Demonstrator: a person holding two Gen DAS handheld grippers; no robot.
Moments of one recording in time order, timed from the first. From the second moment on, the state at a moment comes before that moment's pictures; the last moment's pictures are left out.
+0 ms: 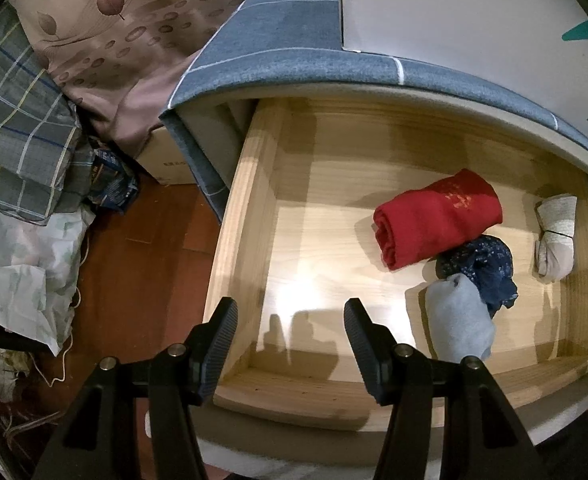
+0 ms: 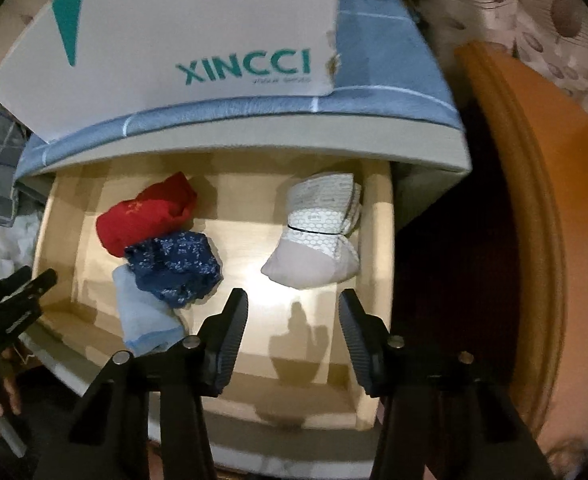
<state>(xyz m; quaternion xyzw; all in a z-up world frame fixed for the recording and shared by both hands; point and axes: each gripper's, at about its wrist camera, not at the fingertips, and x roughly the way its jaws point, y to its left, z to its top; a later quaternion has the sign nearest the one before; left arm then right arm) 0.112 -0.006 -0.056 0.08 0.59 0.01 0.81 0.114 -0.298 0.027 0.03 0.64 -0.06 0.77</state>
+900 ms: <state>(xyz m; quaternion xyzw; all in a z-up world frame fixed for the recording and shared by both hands) 0.113 -0.010 -0.057 0.06 0.59 0.00 0.81 0.175 -0.299 -0.058 -0.04 0.67 -0.09 0.74</state>
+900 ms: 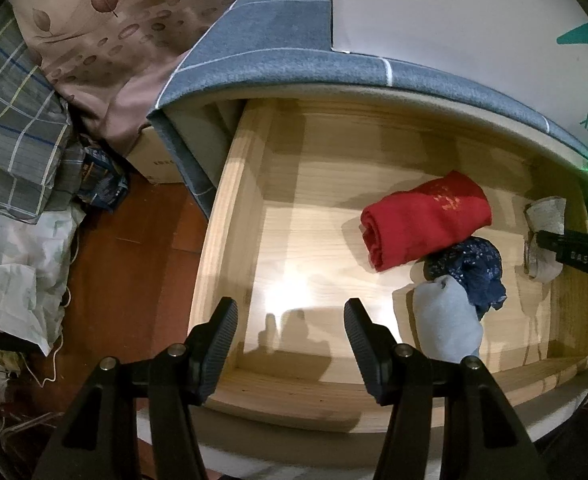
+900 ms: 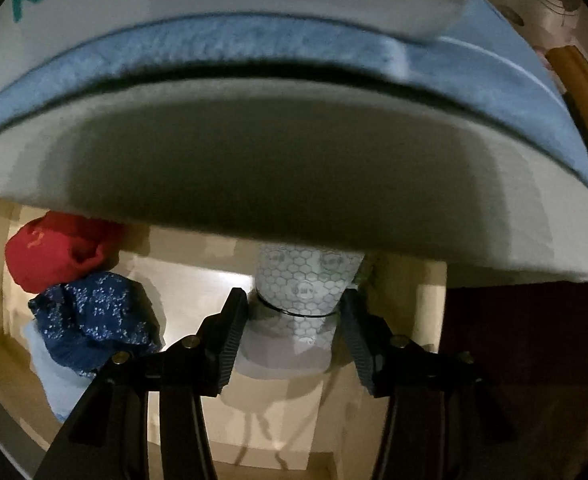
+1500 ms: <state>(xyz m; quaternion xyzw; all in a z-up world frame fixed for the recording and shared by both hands) 0.113 -0.007 -0.058 0.06 0.59 0.00 0.80 0.169 -0.269 -0.077 -0.06 0.73 -0.06 0.68</state>
